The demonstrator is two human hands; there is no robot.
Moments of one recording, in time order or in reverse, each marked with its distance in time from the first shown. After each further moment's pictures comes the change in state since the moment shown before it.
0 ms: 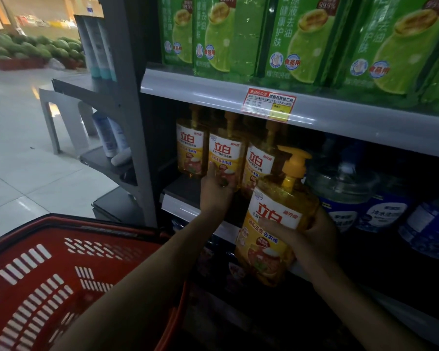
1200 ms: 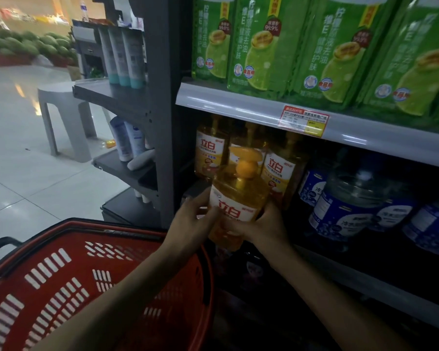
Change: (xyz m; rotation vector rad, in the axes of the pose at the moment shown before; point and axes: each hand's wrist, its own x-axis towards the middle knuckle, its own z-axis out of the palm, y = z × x) left_hand -0.095 0.046 -0.152 0.062 -0.327 0.107; right_hand -0.004 -0.010 0.120 -0.066 -0.167 -0.014
